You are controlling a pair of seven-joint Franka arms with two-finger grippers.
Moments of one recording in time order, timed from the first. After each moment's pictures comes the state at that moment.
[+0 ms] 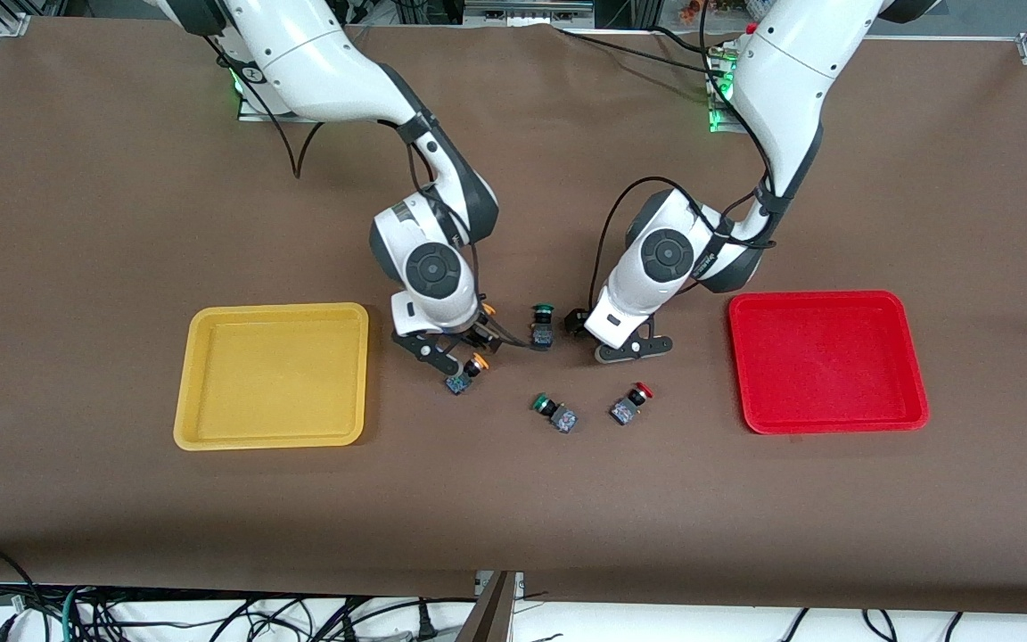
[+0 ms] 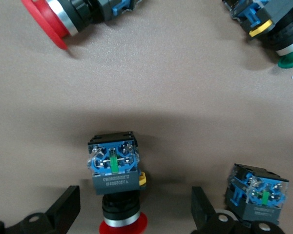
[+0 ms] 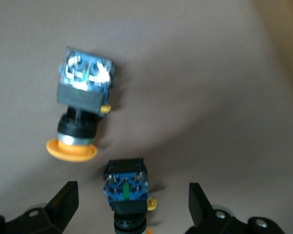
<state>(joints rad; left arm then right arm) -0.35 0.65 -0.21 -1.84 0.01 2.52 -0.70 0.73 0.83 -0.09 -1.42 0.14 2.20 1.12</state>
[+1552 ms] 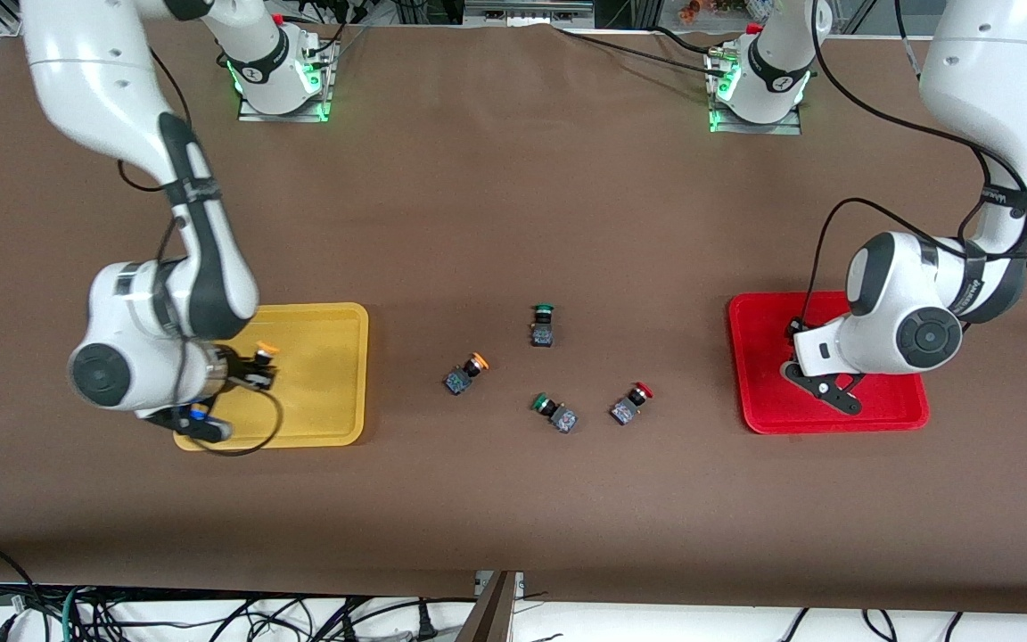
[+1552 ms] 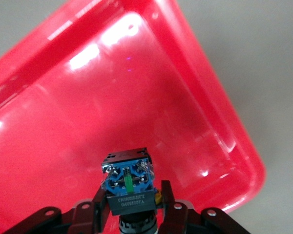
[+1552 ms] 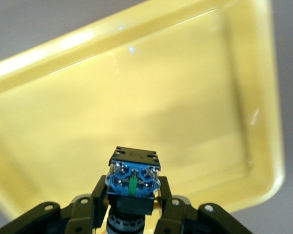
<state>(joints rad) 0.13 0.58 -0.18 -1.76 0.18 2.06 0.43 0.18 0.74 -0.14 -1.41 0.13 1.89 0.33</state>
